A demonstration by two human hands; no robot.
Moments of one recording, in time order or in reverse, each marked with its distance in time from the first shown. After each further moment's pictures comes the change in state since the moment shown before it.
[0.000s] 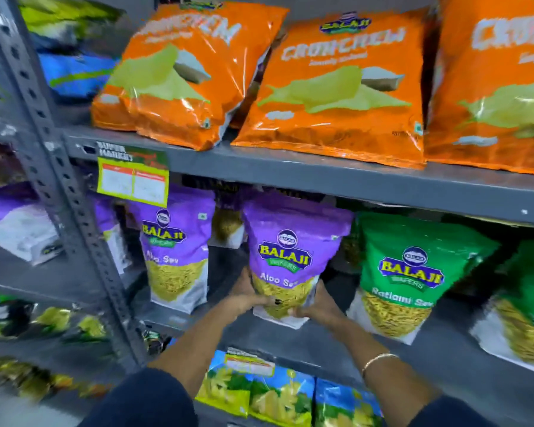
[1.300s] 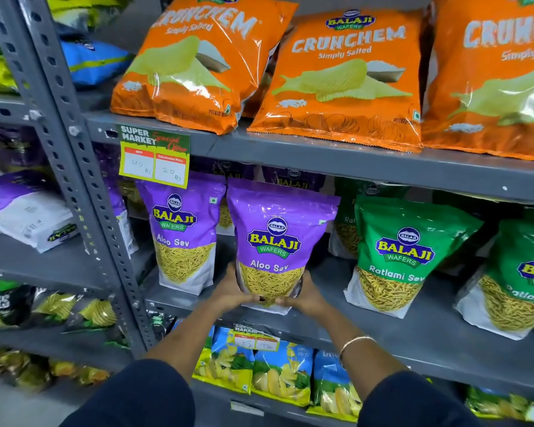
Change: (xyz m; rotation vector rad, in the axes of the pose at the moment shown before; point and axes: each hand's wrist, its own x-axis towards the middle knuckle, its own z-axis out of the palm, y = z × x) left_hand -0.037 -0.029 -0.032 0.285 0.067 -0.104; right_hand -0.026 -0.008 0.039 -0.033 0.029 0.016
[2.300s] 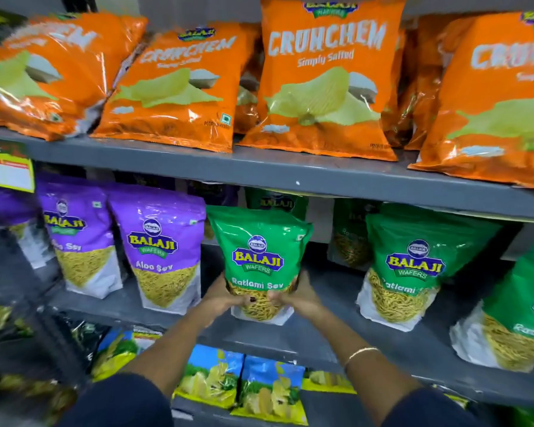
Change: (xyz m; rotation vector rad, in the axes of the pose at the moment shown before) left_hand -0.020 0.128 0.172 -0.354 -0.082 0.027; right_hand -0.076 0.022 -0.199 0.161 0.146 -0.058
